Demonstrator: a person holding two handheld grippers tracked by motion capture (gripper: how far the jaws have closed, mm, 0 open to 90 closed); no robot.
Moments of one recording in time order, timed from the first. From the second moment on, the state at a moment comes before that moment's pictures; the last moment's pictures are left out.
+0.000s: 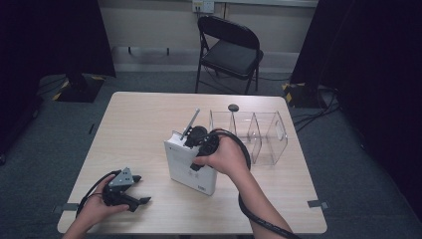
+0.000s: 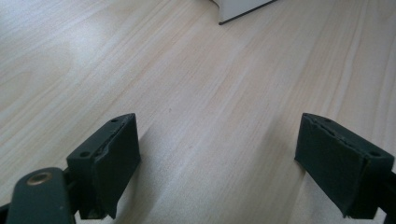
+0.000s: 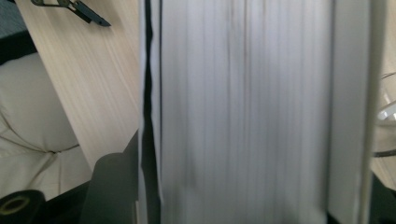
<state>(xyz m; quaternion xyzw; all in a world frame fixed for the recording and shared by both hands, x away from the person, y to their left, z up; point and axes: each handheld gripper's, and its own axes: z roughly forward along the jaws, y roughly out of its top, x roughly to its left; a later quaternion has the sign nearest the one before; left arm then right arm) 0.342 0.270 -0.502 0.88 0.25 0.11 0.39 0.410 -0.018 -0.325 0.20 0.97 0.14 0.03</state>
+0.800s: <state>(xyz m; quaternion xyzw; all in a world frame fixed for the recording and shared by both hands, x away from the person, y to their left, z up) 0.342 0.269 -0.502 0.88 0.26 0.11 0.39 0.409 -0.012 -0.323 0.21 0.97 0.13 0.03</state>
